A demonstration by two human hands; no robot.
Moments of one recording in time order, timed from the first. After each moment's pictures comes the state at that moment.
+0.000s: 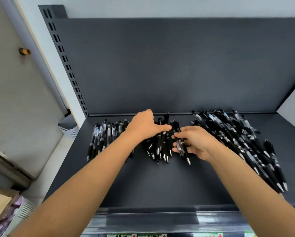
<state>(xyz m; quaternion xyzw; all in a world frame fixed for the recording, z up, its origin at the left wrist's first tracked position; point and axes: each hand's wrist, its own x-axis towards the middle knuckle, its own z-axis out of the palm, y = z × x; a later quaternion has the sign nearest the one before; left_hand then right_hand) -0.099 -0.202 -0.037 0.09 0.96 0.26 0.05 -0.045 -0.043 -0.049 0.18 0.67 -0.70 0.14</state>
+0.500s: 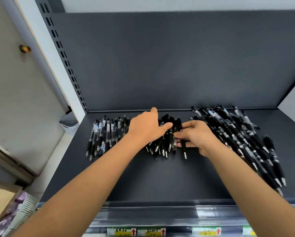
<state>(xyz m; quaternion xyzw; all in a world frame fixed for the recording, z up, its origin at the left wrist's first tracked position) -0.085 -0.192 -0.049 0.14 0.98 0.15 -0.06 -0.044 -0.036 -0.056 0.19 0.72 -0.66 0.08</state>
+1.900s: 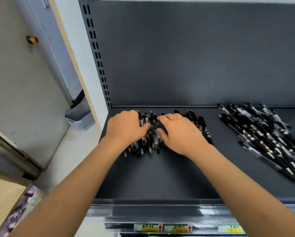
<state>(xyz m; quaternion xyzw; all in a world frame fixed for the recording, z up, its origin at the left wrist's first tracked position) -0.077 -0.326 -0.042 0.07 0.99 0.09 -0.05 -0.050 -0.163 -0.055 -0.16 0.98 -0.03 -0.08</state>
